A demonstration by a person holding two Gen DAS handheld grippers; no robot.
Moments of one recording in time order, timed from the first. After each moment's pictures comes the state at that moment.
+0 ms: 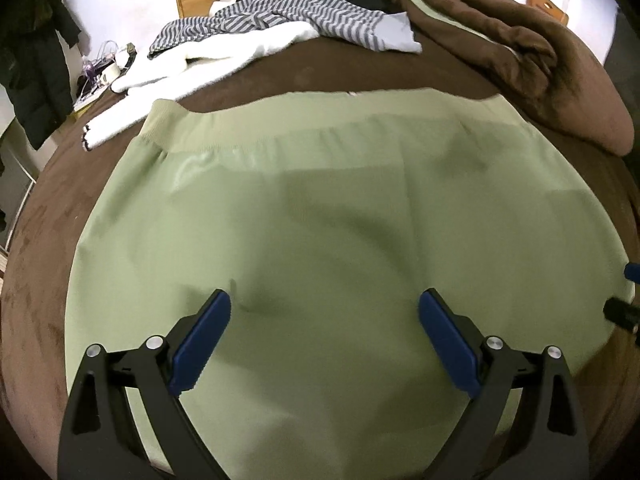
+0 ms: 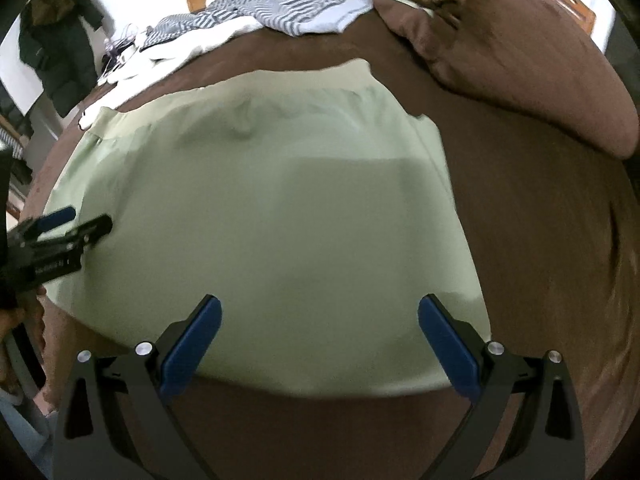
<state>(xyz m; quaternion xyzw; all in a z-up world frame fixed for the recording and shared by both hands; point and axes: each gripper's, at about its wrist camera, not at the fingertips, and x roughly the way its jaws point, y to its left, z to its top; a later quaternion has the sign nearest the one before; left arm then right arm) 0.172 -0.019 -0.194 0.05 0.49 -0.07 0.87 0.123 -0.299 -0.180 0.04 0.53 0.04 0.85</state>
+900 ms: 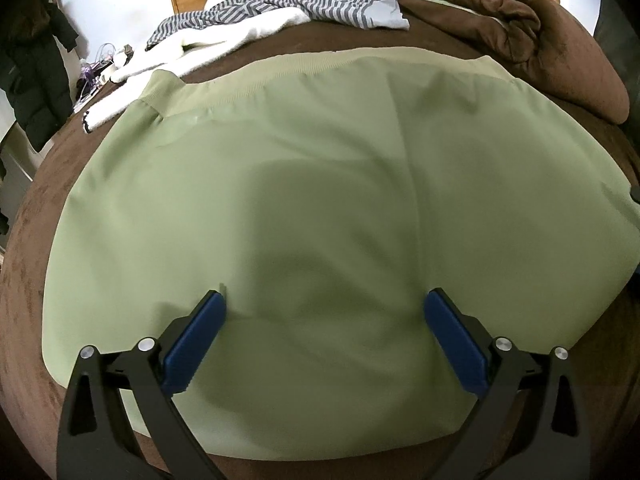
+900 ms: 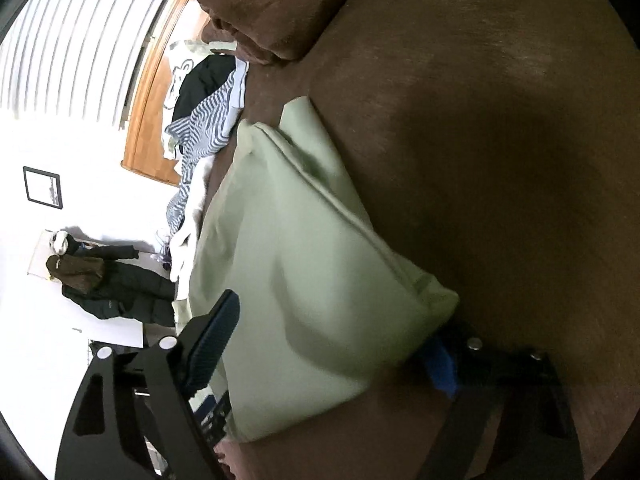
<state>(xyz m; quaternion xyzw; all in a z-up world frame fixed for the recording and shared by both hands) 0.147 -0.021 -0.225 0.07 0.49 -0.07 0.86 0.105 -0.403 -0.247 0.50 0.40 0.03 0.77</state>
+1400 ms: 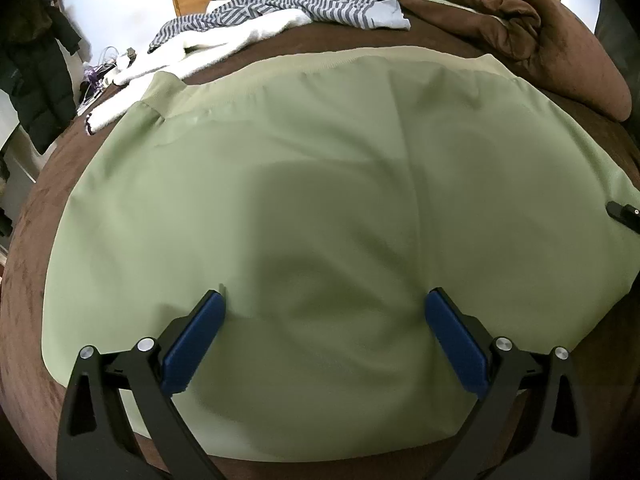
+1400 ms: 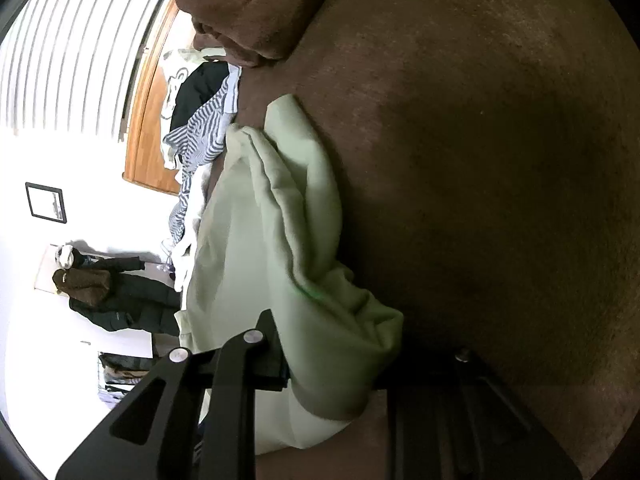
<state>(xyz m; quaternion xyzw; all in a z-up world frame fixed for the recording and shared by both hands) 0.145 -0.024 -0.229 0.07 0.49 -0.06 0.87 0.105 -0.409 -0.266 0.52 0.39 0.03 0.76</state>
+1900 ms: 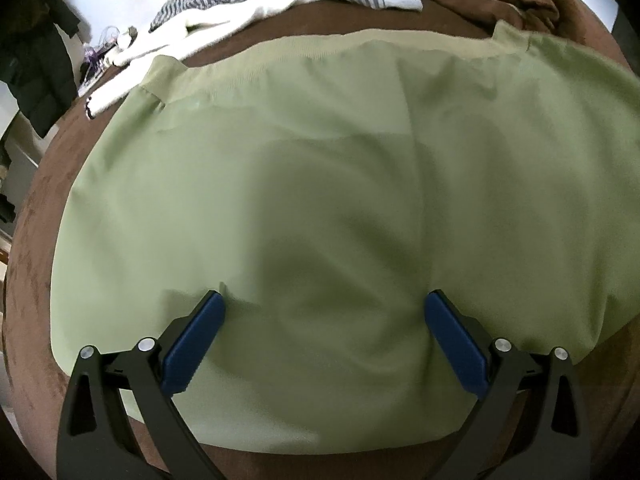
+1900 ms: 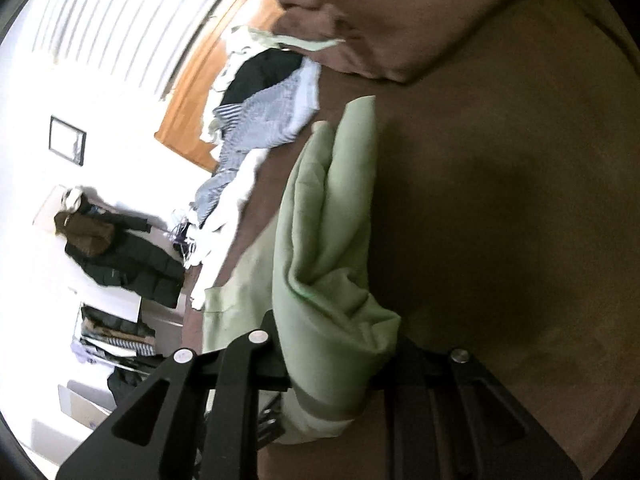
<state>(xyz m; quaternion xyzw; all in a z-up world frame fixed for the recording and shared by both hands) 0.161 -0.026 -0.222 0.07 0.54 -0.04 0.84 0.118 -0.351 -0.155 0.42 0.37 0.07 0.82</state>
